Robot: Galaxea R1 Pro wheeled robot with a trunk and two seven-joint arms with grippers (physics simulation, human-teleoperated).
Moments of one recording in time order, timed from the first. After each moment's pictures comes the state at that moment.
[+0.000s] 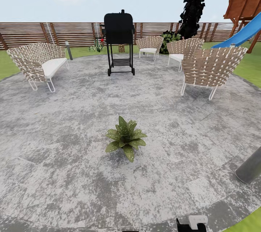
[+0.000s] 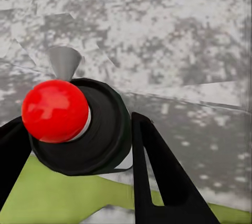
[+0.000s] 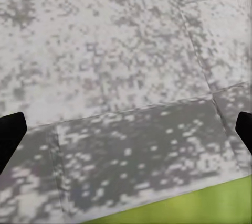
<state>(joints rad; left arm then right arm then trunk) -0.28 0.19 0.72 -0.09 -0.47 -0.54 -0.15 -0.42 -0.06 0.07 -0.03 -0.02 -0.49 -0.09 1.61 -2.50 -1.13</state>
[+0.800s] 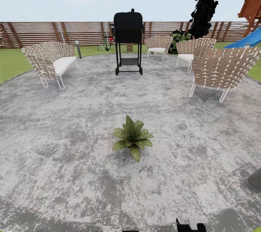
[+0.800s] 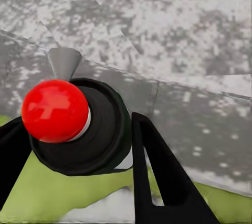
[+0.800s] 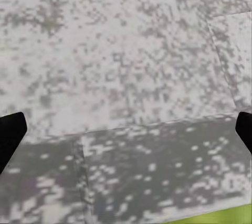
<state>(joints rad) -0.28 0.19 0.73 -0.09 -0.46 -0.56 -0.16 -0.42 -0.06 0.07 -0.03 -0.02 -0.49 -0.09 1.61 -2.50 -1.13</state>
